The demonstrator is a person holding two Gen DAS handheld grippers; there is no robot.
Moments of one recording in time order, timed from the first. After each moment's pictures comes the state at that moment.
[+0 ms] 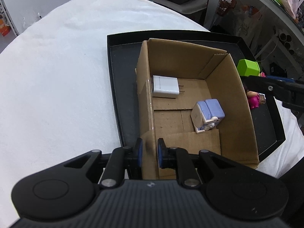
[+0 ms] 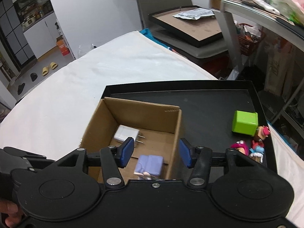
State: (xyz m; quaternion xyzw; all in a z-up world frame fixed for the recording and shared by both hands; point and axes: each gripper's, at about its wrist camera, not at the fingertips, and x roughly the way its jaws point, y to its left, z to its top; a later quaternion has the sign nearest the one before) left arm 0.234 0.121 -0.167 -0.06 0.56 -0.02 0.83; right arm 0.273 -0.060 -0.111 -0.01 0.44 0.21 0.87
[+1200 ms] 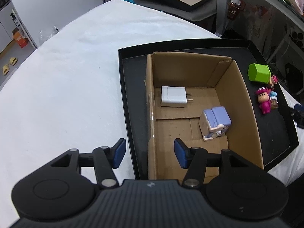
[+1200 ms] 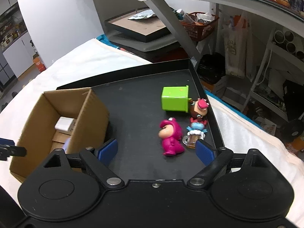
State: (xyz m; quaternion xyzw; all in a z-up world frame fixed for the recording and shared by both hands) left arm 0.234 0.096 -0.152 -0.01 0.54 0.05 0.84; right arm 0.270 -0.185 -0.163 0.03 0.42 0.14 0.89
